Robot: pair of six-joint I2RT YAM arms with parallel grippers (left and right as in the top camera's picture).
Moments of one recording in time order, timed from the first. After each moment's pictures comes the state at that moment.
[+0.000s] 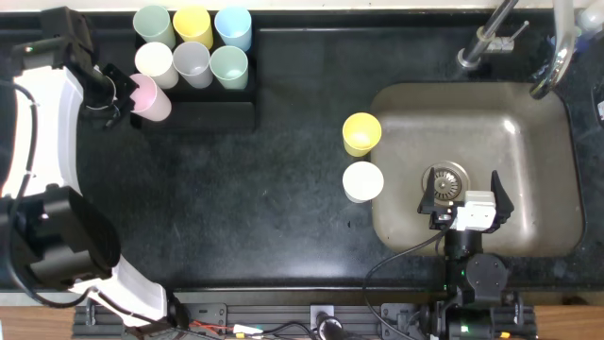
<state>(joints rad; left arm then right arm) 0.23 1.88 1.68 -1.16 0.05 -0.68 -0.04 0.01 0.02 -0.01 0.04 -0.17</state>
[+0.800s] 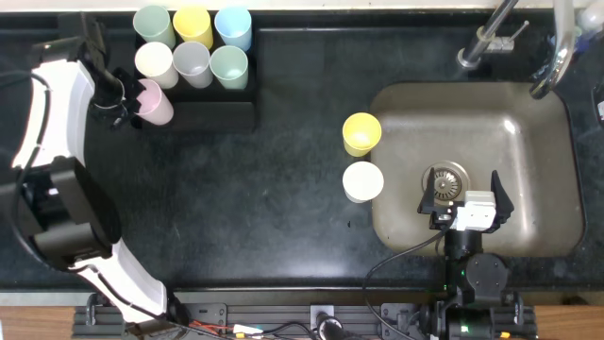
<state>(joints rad) 0.22 2.00 1.68 -1.10 0.01 -0.68 -0.04 0.01 0.02 -0.01 0.04 -0.17</state>
